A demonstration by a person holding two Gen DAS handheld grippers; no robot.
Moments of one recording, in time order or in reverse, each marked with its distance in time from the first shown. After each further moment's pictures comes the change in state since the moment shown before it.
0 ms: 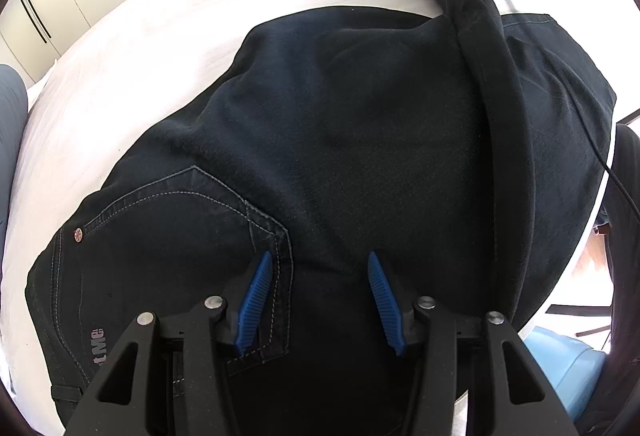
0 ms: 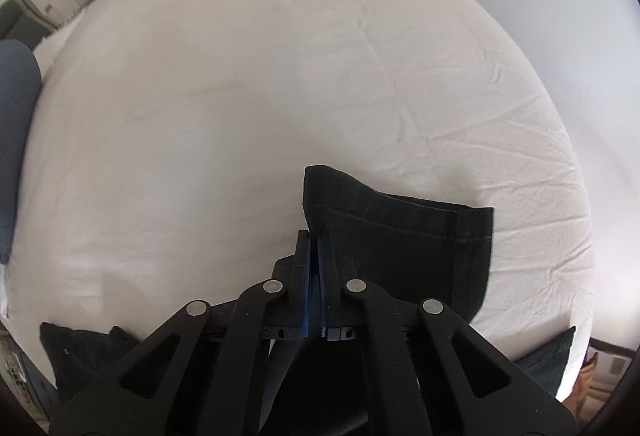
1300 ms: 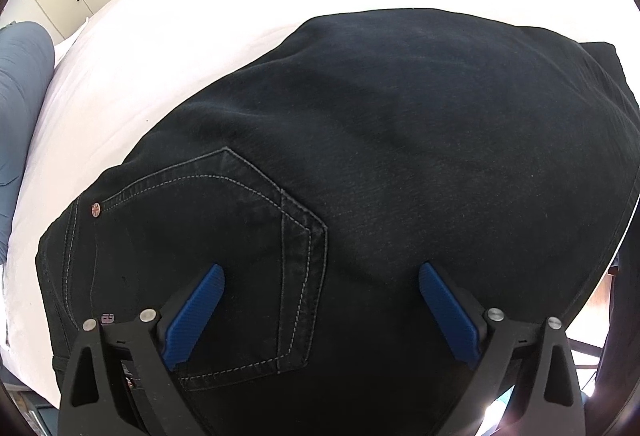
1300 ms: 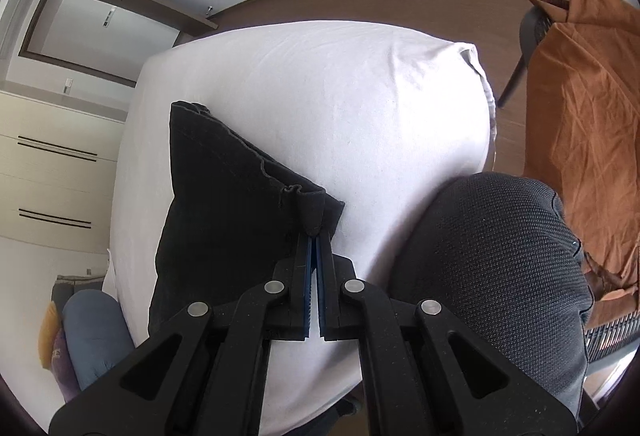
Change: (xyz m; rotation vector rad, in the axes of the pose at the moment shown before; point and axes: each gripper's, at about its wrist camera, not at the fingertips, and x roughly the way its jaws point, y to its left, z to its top) left arm 0.010 0.002 0.026 -0.139 0.082 0.076; right arm -0.083 -0.304 -0.356 0.905 -0.203 0.274
